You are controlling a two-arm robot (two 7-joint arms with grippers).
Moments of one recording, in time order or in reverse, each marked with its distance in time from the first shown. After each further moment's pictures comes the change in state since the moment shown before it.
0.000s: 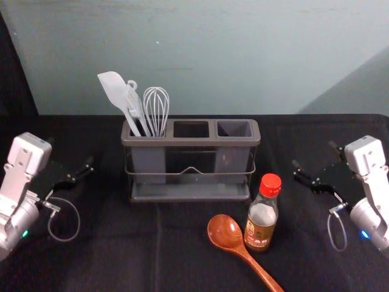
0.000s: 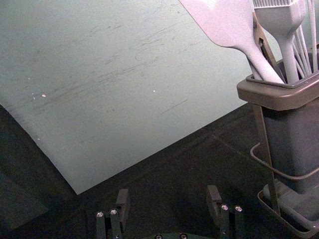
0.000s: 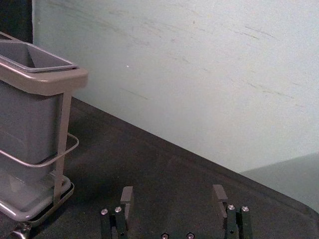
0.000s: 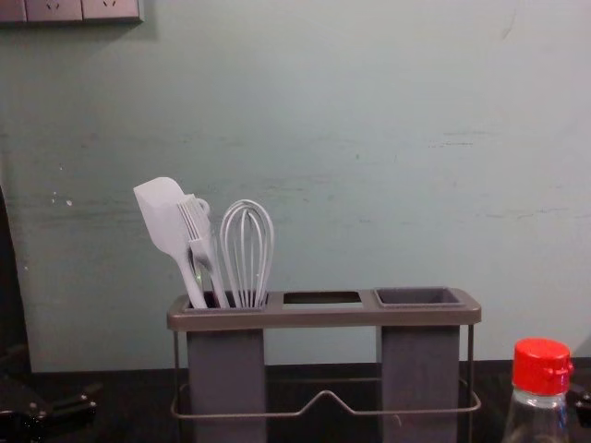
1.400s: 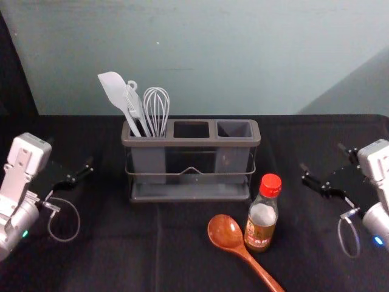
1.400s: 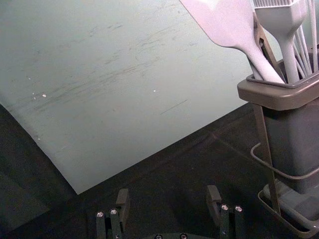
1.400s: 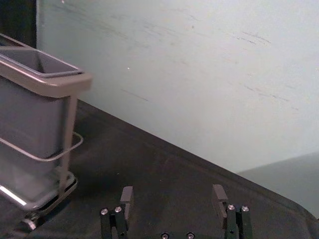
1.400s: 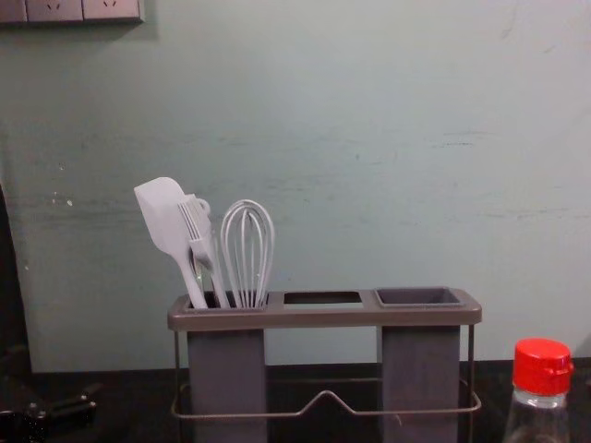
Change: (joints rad) left arm 0.000 0.000 0.000 0.000 0.000 0.000 0.000; right arm -0.072 0.044 0.050 -0.088 0.004 0.013 0.009
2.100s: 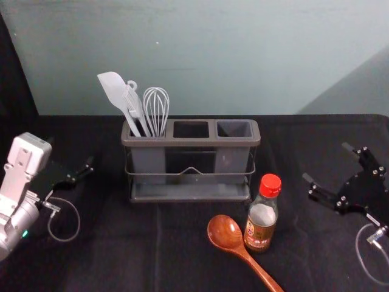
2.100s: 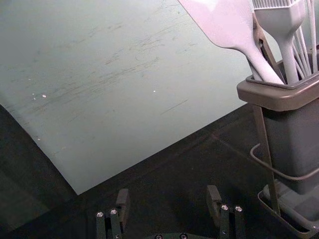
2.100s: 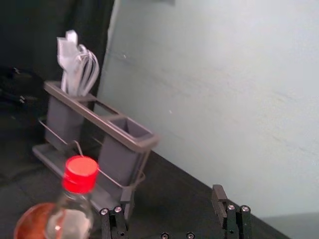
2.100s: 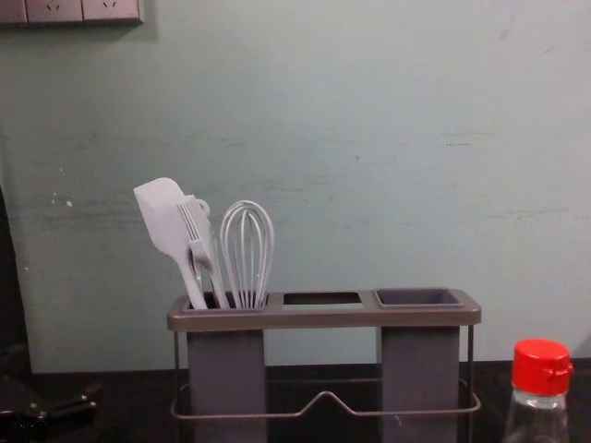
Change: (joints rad) left arm 0.000 0.000 0.000 0.000 0.000 0.000 0.000; right arm -0.301 0.192 0.176 -0.379 0.053 -0.058 0.092
